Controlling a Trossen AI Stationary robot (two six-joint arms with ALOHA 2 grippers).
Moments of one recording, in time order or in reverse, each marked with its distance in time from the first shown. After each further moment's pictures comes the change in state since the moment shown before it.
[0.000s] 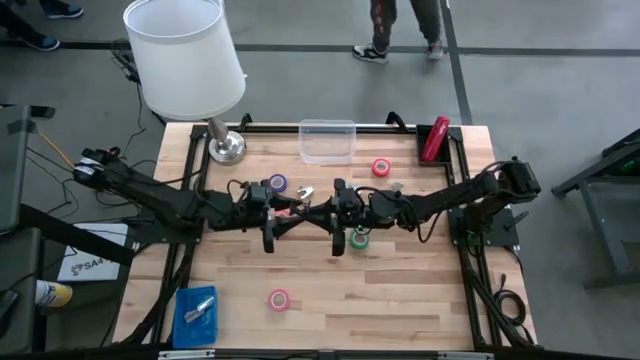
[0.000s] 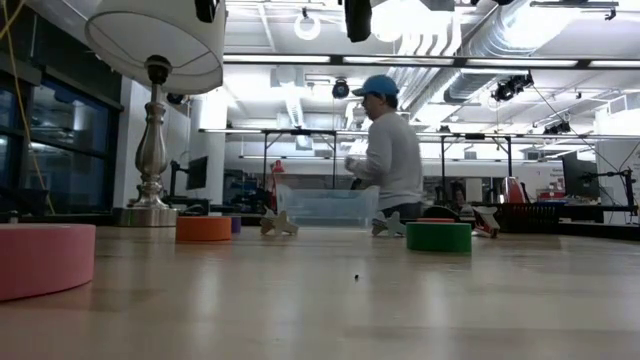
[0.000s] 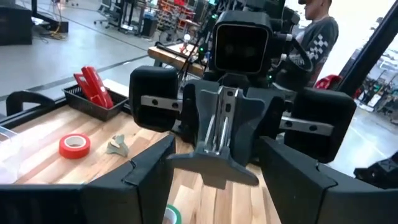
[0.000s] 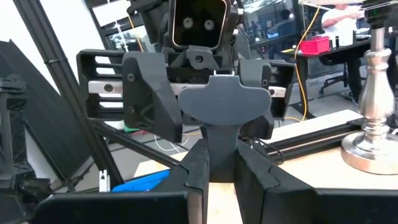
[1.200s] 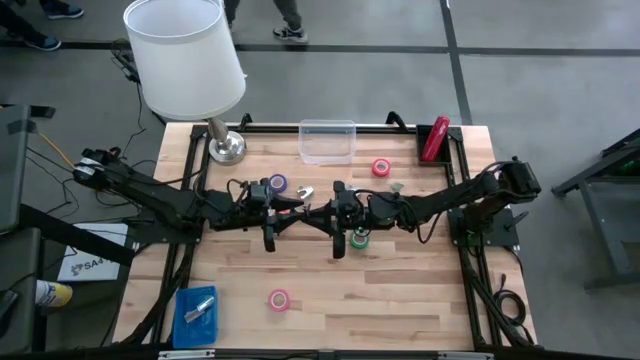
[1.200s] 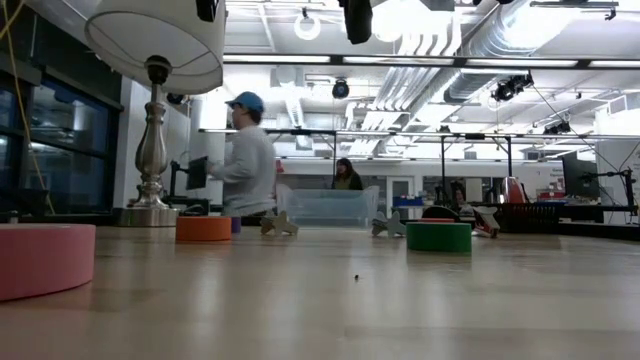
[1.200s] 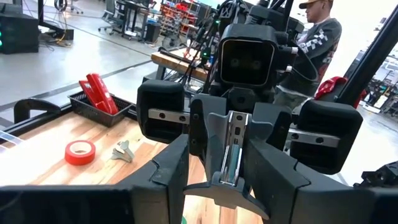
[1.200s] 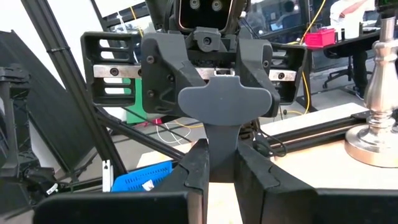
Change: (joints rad) left arm -0.002 0.003 0.000 0.017 -0.013 0.026; right arm -0.001 0.000 0.000 -0.029 -0.008 0.000
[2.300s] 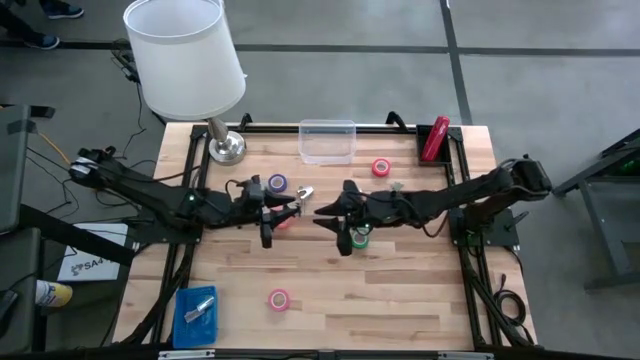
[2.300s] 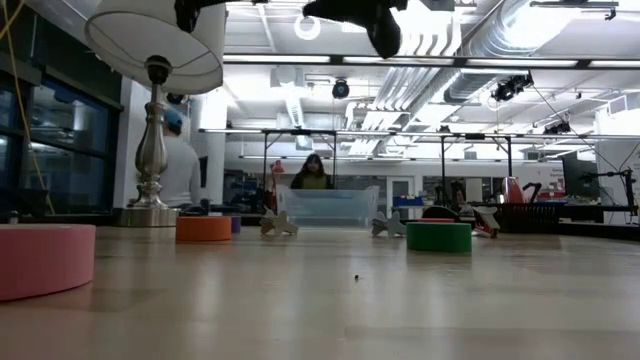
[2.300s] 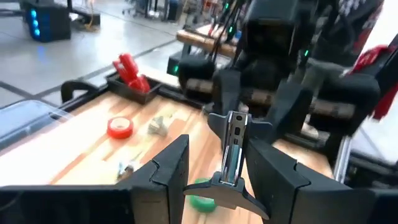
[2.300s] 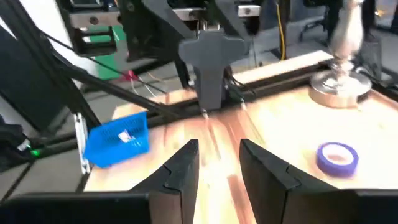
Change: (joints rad) left arm 0.000 -0.077 -0.002 -0.222 -0.077 -0.001; right arm 0.000 -0.101 0.001 -0.361 0.042 0.054
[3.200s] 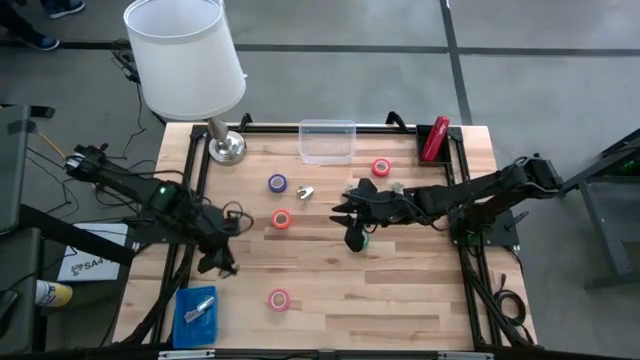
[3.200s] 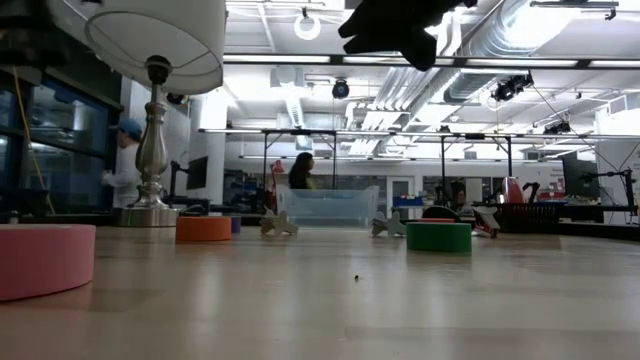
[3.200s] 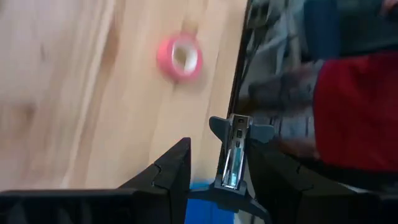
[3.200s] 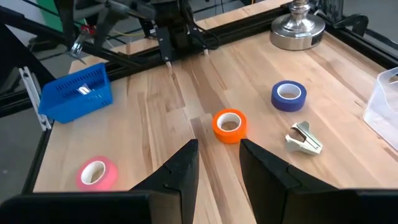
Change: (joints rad) left arm -0.104 -0.211 0.001 -0.869 0.885 -0.570; right arm 0.000 -0.090 -0.001 -0.343 0.065 0.076
